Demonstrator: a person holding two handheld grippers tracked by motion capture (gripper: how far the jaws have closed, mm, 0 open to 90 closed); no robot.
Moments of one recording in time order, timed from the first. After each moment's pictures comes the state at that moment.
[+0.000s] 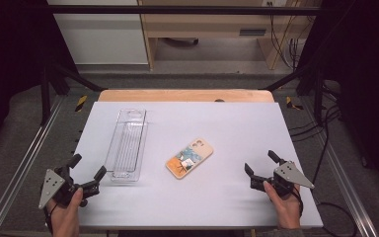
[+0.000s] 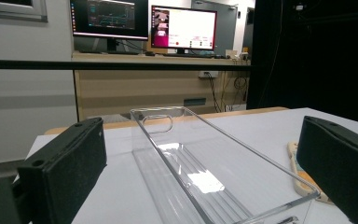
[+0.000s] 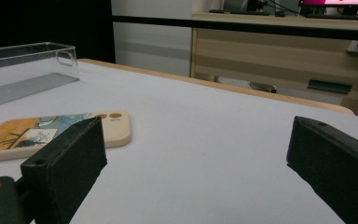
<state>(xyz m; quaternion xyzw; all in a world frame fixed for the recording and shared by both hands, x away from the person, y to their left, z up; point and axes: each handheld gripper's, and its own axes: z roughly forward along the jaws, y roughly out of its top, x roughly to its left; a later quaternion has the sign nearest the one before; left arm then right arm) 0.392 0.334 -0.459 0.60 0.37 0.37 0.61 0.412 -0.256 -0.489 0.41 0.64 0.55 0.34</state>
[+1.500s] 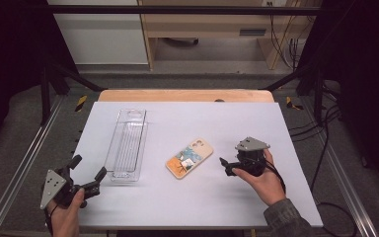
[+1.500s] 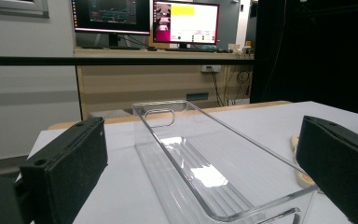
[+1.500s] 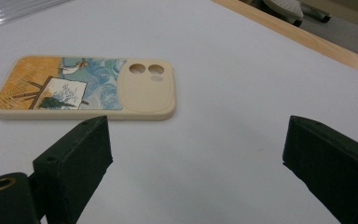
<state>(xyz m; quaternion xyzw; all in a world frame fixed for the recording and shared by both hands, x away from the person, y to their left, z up) 0.391 0.333 -0.460 0.60 0.37 0.37 0.60 0.468 -0.184 -0.442 0.38 0.80 0.39 0.25</state>
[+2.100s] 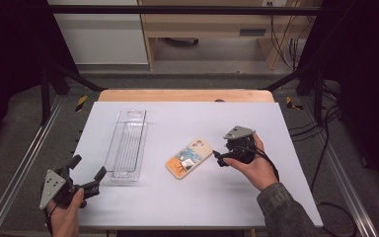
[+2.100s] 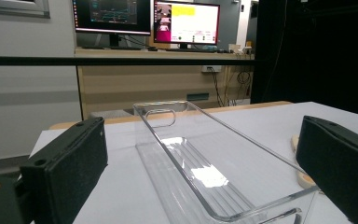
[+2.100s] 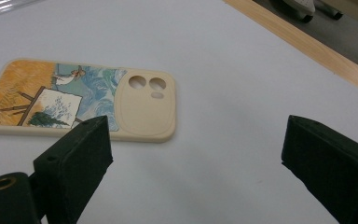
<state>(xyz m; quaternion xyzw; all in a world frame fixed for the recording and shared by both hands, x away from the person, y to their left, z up) 0.391 0.334 -0.460 0.60 0.37 0.37 0.60 0.497 -0.161 -0.428 0.36 0.83 0.35 0.25</state>
